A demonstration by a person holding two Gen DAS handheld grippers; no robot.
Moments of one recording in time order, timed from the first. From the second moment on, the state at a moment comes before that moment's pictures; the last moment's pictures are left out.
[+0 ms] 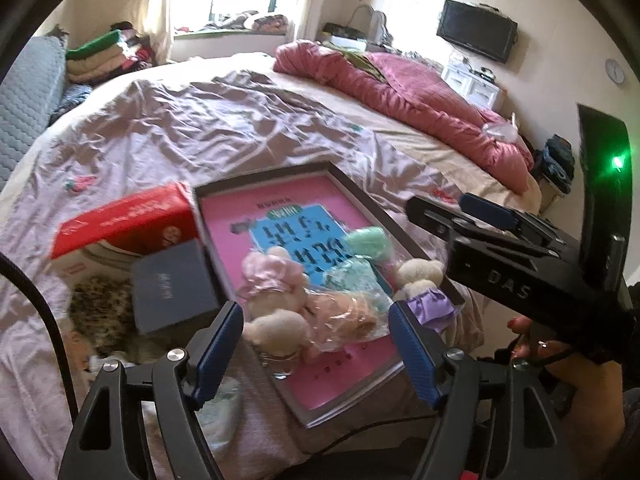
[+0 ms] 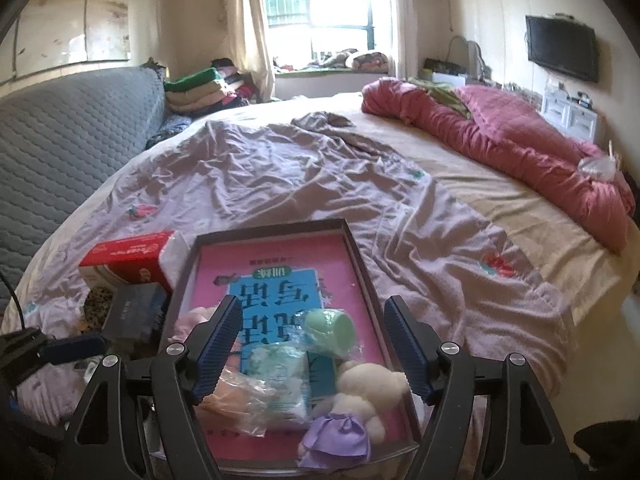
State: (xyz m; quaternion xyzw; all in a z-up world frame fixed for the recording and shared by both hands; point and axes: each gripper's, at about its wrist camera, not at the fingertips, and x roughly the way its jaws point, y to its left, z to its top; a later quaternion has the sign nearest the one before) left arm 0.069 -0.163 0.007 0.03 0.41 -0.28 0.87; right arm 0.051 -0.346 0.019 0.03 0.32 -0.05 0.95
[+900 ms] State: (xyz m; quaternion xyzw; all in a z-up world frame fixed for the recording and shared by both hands) left arm 0.045 -0.076 0.070 -0.01 0.39 -0.18 0.90; right arm 0.003 -0.325 0.076 0.06 0.28 0.01 0.96
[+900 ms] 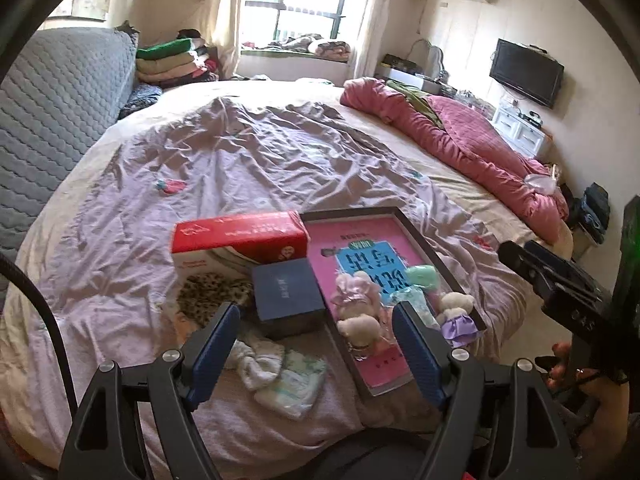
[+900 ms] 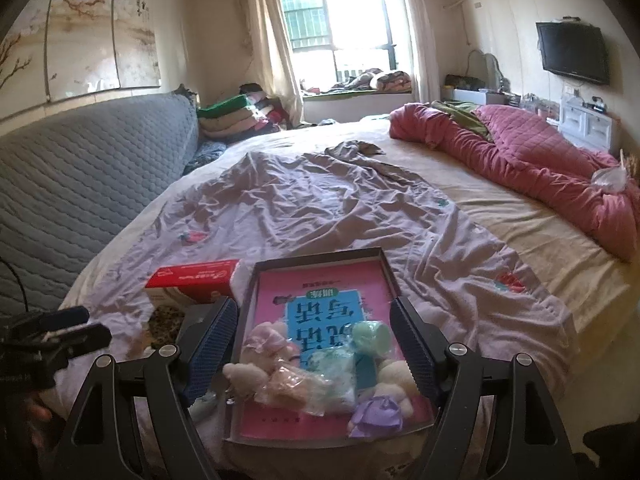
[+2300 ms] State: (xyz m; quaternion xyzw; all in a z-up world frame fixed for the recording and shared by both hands) left arm 0.059 0.047 0.053 -0.07 0.41 -0.07 0.91; right arm -0.001 -0.207 0.044 -0.02 0.33 0.13 0.93
